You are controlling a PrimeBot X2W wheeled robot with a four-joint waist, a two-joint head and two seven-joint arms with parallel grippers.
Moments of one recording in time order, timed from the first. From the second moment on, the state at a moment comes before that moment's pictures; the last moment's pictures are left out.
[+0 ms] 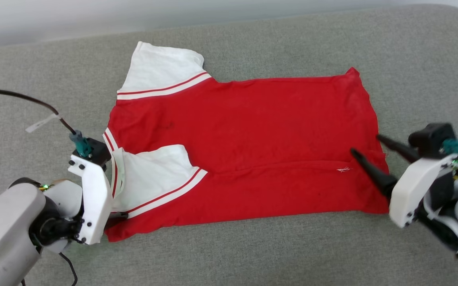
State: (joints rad) left arm -0.67 0.80 -0.88 0.26 -1.06 -0.10 0.84; right arm -0.44 -0.55 0.48 0.19 0.60 0.13 0.20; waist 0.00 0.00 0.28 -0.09
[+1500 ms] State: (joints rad) left arm -0.63 0.87 -0.88 0.08 -1.05 -0.10 0.72; right arm -0.58 -0.72 0.74 0.31 0.87 0.13 0.62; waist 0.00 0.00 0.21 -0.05
